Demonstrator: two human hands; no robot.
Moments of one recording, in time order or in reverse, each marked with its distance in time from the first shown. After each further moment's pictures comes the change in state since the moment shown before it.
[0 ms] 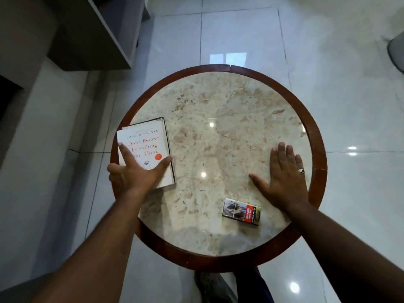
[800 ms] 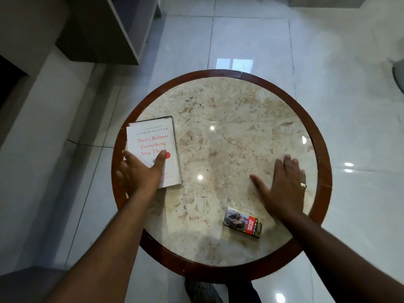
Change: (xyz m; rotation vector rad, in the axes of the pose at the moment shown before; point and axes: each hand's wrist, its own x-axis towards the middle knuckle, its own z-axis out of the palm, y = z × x) left_hand 0.009 0.002 0.019 -0.181 0.104 -0.061; right_hand 0.005 -0.029 -0.016 0.159 0.053 0.158
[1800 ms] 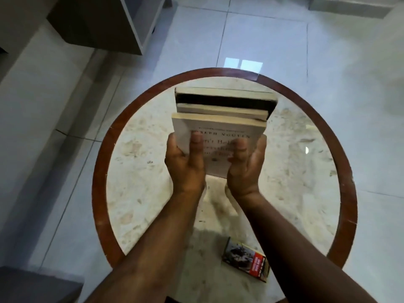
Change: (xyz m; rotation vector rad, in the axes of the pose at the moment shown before) left_hand -0.060 0.111 0.026 -1.025 -0.072 0.294; right_hand 0.069 -0.147 0.005 1.314 0.293 -0.299
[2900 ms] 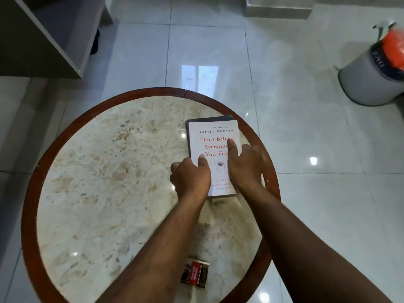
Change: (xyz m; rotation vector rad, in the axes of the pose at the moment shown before) left_hand -0.036 -0.031 0.142 0.787 -0.268 -0.324; right_hand 0.078 0.011 -0.153 -0.955 0.049 0.496
